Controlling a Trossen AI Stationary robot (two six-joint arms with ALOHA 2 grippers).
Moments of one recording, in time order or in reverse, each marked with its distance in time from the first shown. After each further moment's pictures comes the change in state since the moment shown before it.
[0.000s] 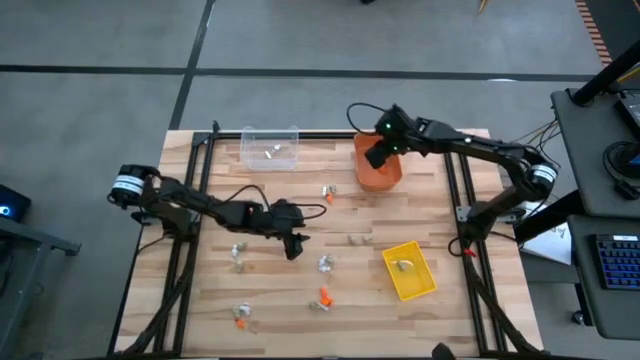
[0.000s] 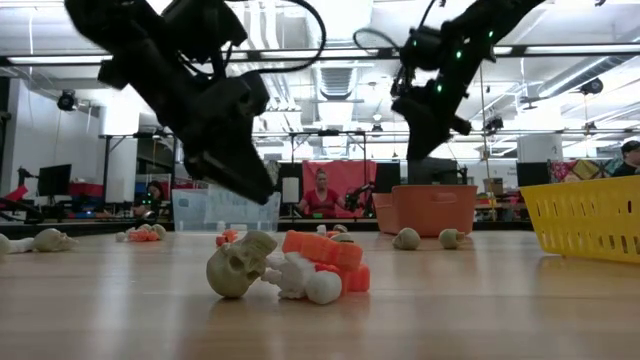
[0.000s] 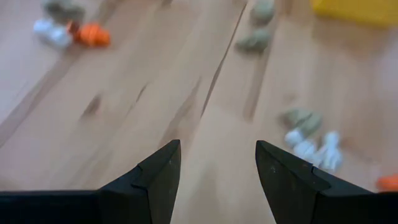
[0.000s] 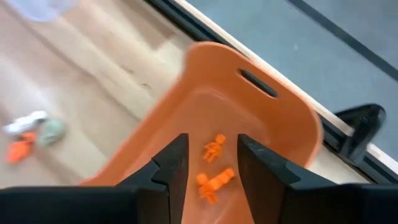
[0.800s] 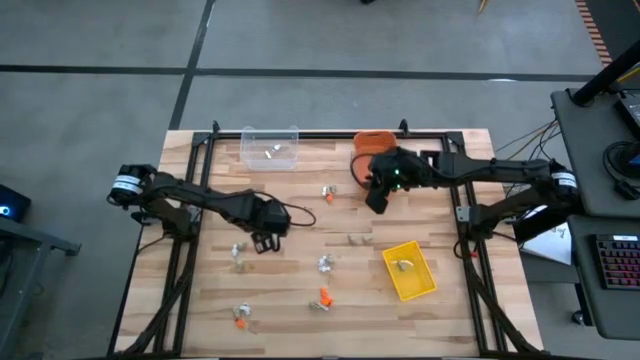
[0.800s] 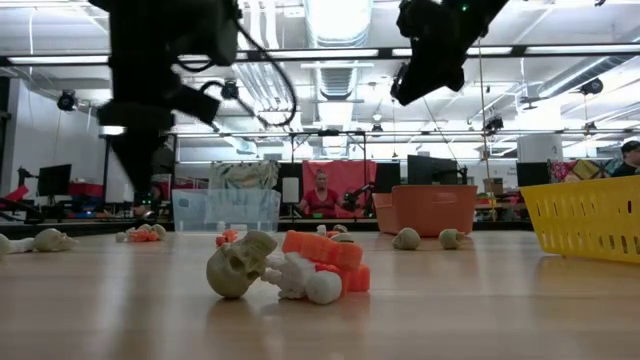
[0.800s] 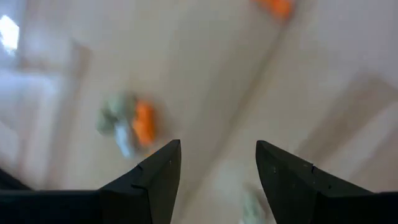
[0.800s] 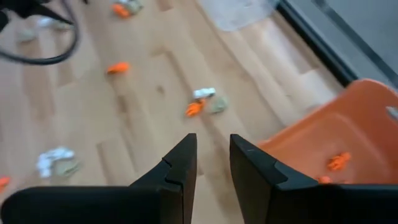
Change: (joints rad) left arm -0.017 0.000 0.291 -1.109 -0.053 -0.110; right arm 0.444 -0.180 -0.012 -0.043 0.002 0.061
